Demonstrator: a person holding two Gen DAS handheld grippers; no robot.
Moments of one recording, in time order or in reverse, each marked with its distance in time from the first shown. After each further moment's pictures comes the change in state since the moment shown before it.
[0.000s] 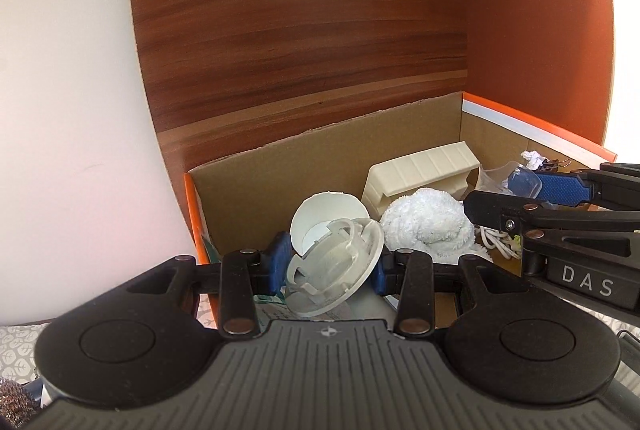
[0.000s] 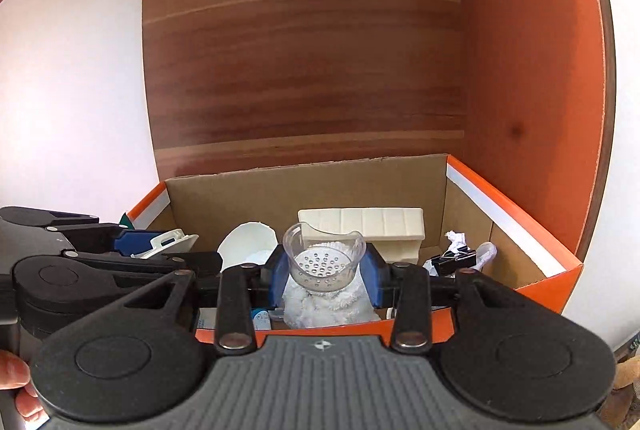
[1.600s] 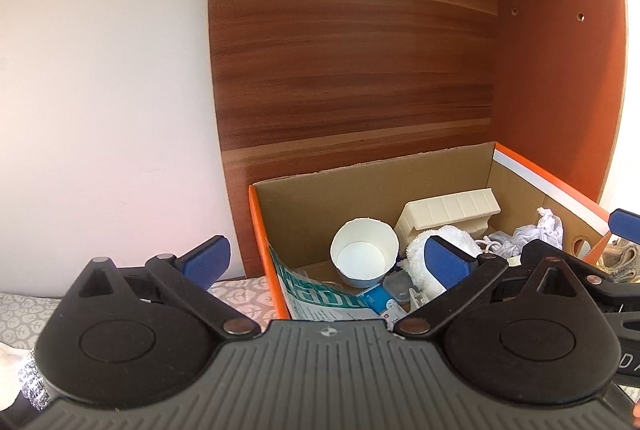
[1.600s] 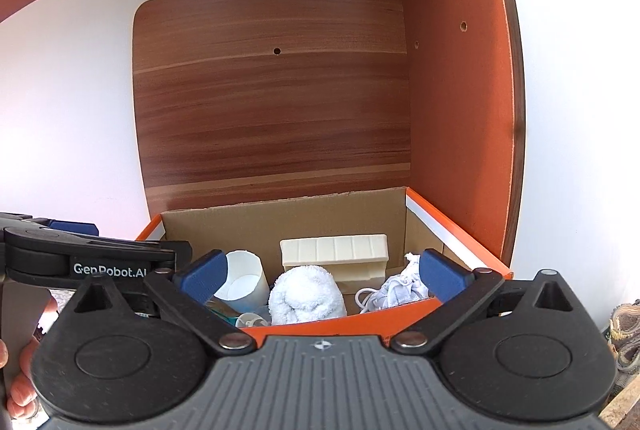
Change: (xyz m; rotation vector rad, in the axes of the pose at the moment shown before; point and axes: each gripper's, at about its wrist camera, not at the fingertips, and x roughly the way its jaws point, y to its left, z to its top) left arm -0.036 0.015 0.013 -0.125 -0.034 0.061; right arm -0.053 0.016 -0.001 0.050 -0.104 -0.134
